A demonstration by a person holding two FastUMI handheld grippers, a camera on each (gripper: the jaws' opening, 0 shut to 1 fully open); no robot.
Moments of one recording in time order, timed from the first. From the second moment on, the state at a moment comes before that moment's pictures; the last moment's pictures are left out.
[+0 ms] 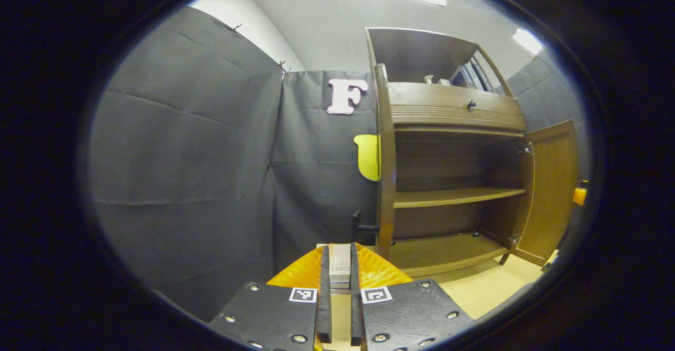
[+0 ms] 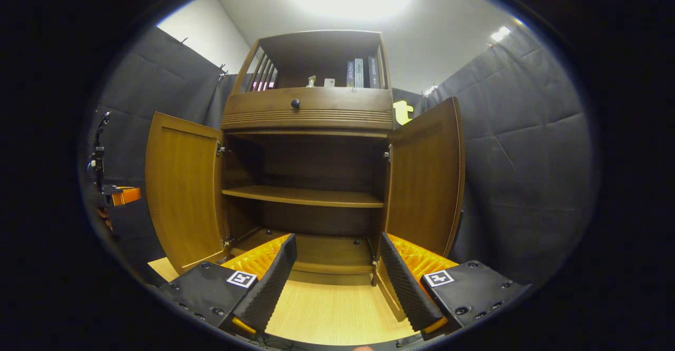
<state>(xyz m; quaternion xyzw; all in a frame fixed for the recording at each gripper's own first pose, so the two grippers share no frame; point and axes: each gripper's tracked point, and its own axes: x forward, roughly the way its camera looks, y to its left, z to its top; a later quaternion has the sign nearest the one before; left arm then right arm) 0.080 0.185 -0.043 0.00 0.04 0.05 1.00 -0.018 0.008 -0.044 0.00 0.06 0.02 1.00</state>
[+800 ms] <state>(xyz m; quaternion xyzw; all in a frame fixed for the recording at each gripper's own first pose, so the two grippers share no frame) -0.061 0.063 0.002 0.00 0.03 0.01 1.00 -0.088 -0.034 -0.027 0.00 0.04 0.03 1.00</state>
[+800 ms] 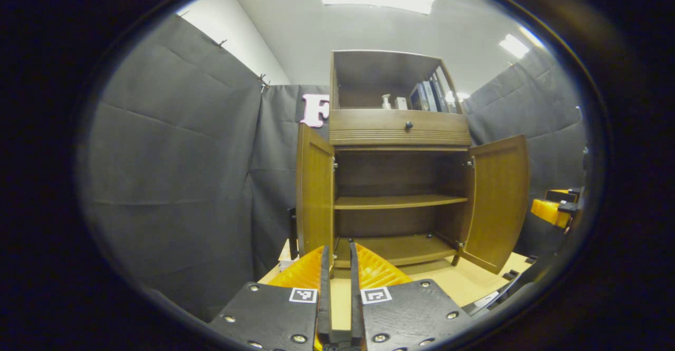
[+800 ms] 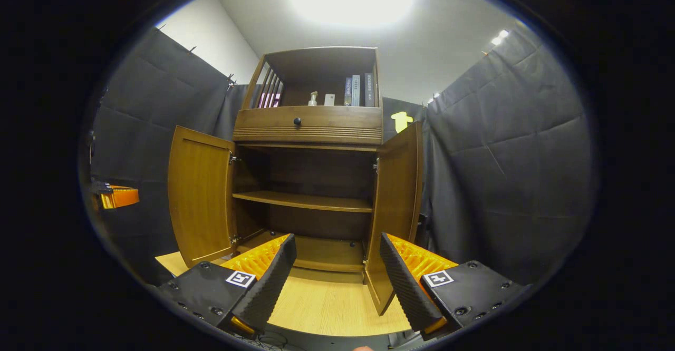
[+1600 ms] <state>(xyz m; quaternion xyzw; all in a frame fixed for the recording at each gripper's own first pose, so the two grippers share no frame) -0.069 0.068 0.009 -0.02 0.02 0.02 1.00 -0.095 -0.038 -0.018 0.01 0.04 0.02 1.00</state>
